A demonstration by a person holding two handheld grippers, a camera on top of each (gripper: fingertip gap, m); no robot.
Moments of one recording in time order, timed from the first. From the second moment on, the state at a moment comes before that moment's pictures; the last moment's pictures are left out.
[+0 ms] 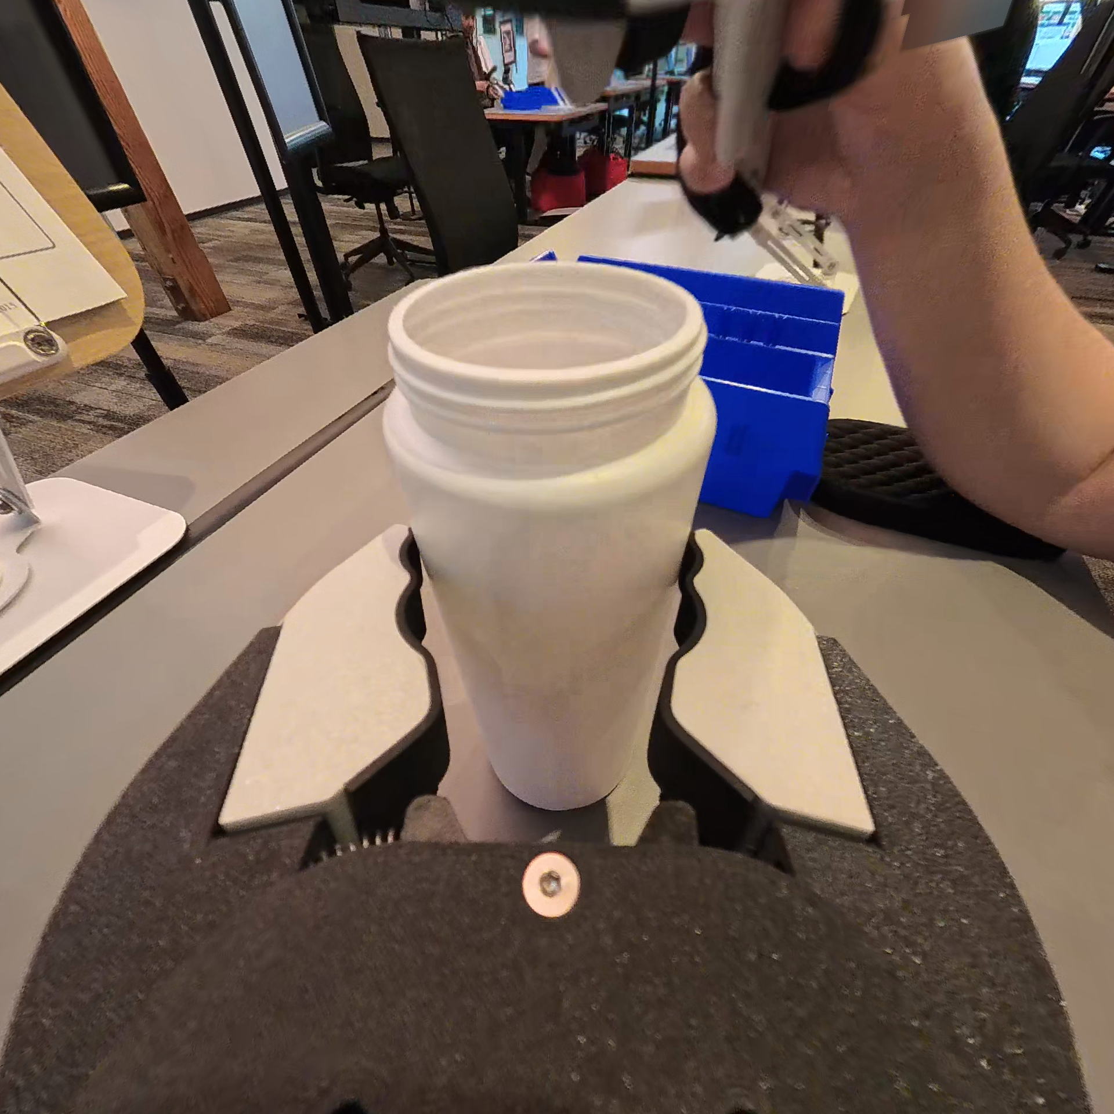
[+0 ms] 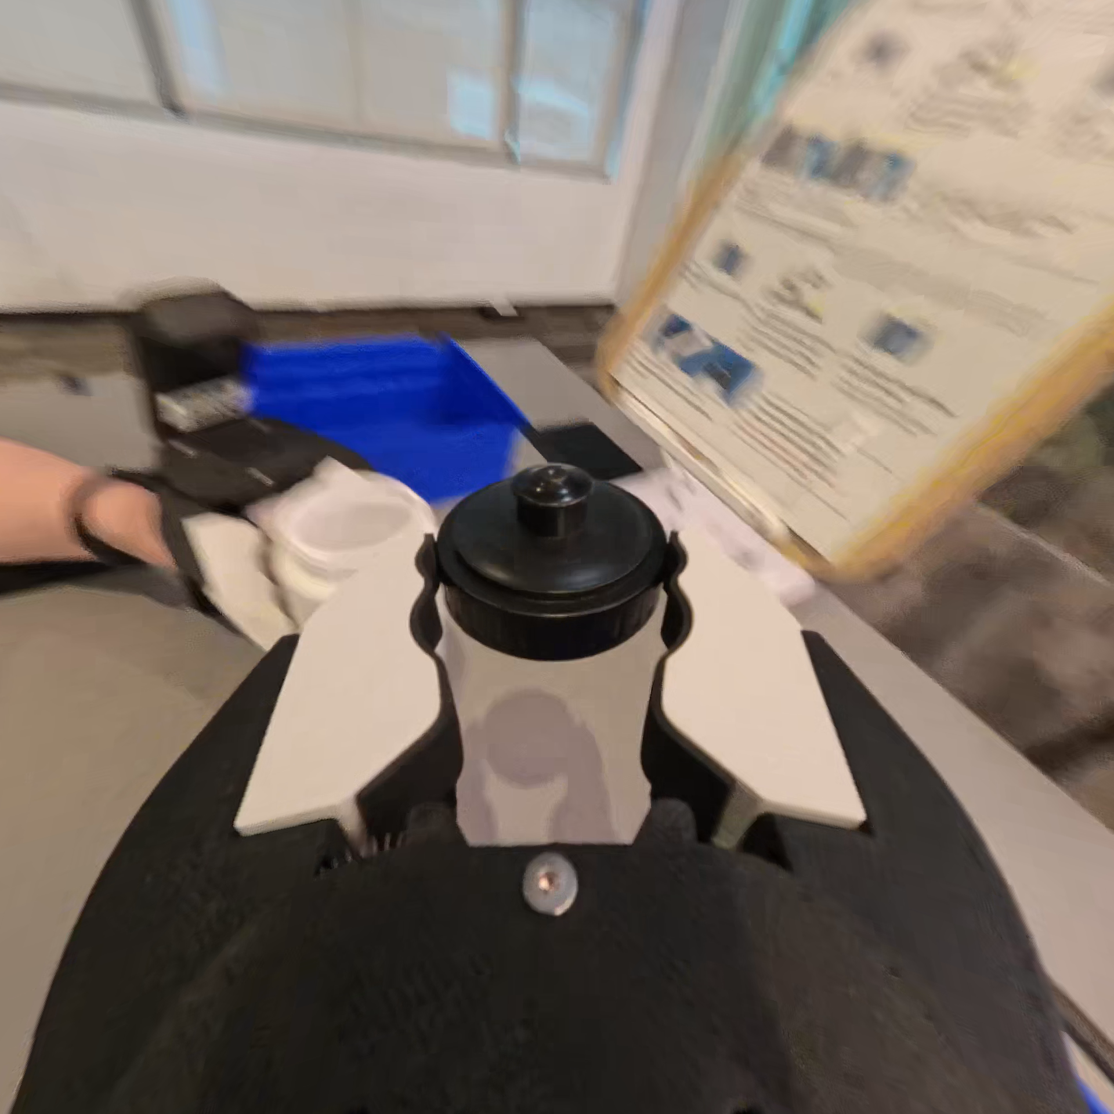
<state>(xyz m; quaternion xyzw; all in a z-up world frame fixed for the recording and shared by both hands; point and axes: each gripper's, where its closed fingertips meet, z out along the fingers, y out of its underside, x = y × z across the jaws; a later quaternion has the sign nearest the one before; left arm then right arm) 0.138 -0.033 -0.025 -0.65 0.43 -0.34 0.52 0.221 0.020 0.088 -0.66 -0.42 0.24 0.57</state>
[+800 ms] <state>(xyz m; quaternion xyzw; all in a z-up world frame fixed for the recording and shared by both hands) 0.140 -0.034 -0.026 -0.65 0.44 -0.34 0.51 0.475 0.086 -0.132 -0.97 -0.16 -0.05 0.20</state>
